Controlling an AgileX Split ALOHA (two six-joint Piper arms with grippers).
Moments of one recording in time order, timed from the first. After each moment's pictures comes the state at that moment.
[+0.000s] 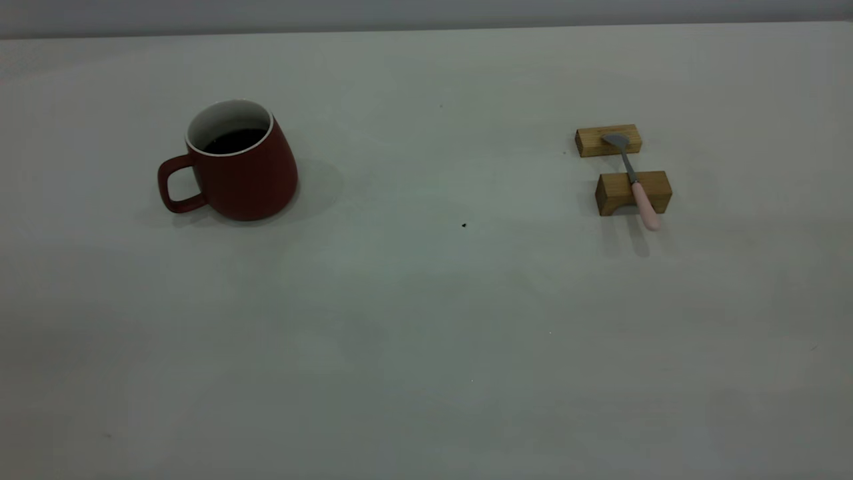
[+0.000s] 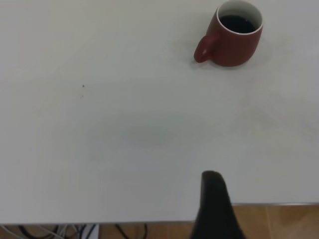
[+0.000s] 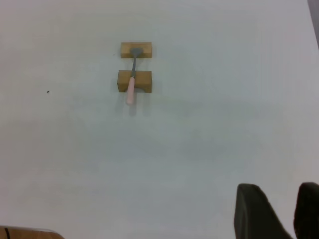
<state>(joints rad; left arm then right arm) -0.03 -0.02 -0.49 -0.01 1.14 -0.06 0.02 0.02 -0.47 0.04 1.13 -0.08</state>
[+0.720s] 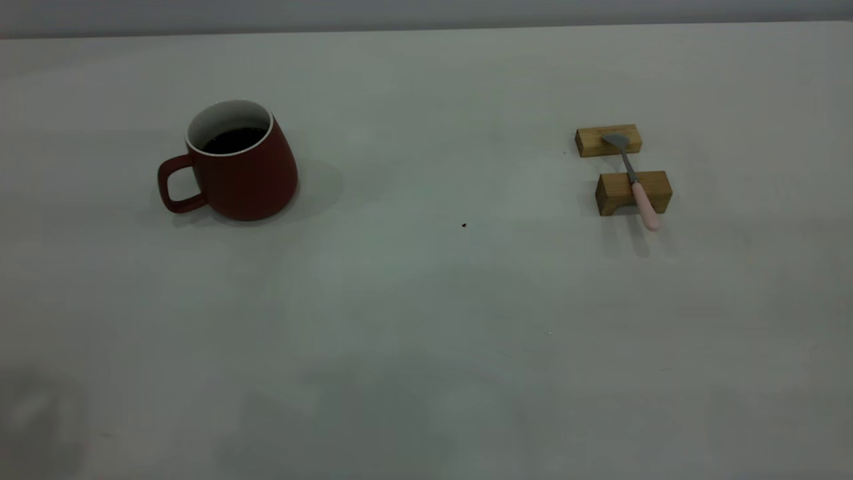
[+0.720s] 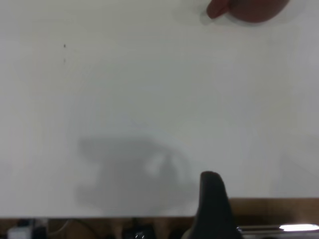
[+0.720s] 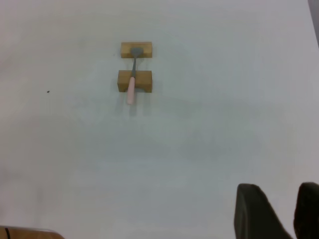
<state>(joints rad) -0.03 0.89 -0.59 -0.01 0.71 -0.06 0.02 0.02 -0.47 0.05 1.13 -0.08</state>
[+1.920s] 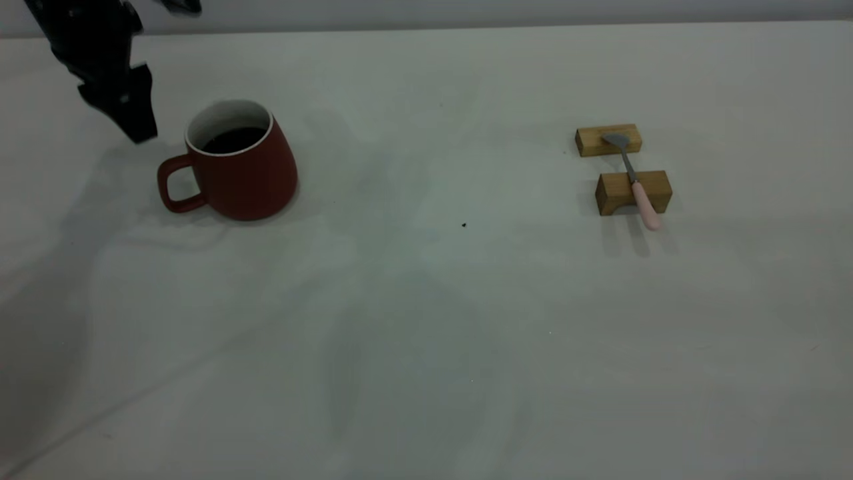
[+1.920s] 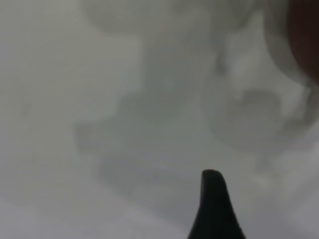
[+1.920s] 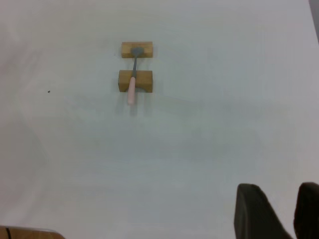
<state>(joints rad) -0.03 2.37 -1.65 -0.01 0.73 1.00 0.02 0.02 -0.47 0.05 1.13 -0.08</state>
